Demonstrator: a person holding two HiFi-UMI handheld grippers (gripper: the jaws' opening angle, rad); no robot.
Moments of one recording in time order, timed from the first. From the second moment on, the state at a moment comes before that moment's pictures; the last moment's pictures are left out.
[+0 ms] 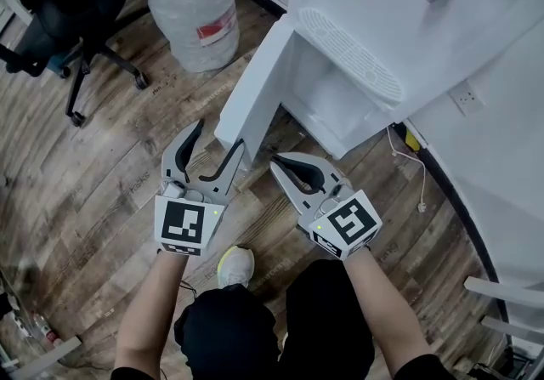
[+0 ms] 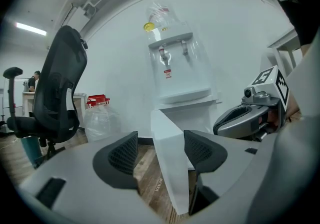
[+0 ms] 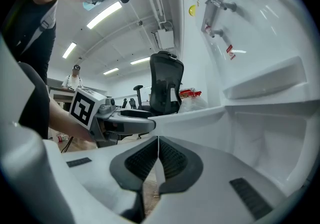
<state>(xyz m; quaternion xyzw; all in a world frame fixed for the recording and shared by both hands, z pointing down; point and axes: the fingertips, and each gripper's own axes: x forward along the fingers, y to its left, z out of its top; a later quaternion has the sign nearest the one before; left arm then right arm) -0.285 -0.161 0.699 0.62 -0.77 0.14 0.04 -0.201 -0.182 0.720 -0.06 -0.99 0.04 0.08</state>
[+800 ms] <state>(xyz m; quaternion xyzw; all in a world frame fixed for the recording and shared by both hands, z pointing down) -0.334 -0.148 0.707 0.59 -0.80 0.14 0.04 -0.225 -0.174 0.714 -0.08 -0.99 0.03 0.09</state>
